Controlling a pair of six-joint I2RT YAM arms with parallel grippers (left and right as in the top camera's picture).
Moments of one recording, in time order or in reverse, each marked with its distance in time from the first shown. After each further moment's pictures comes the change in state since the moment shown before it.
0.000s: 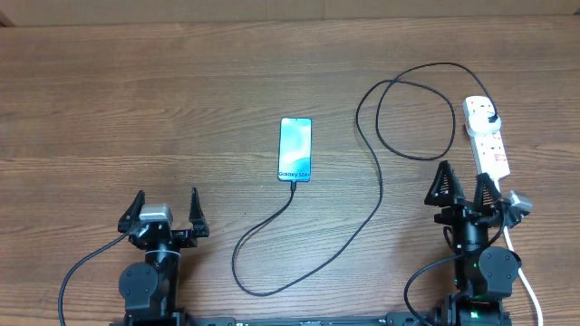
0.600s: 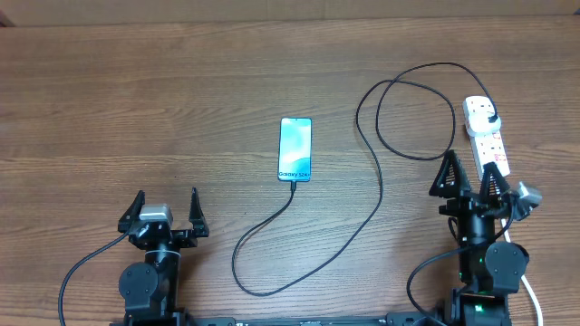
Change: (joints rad) left arm 0.000 0.000 0.000 0.000 0.000 0.000; right arm 0.000 0.084 0.057 0.103 0.000 0.000
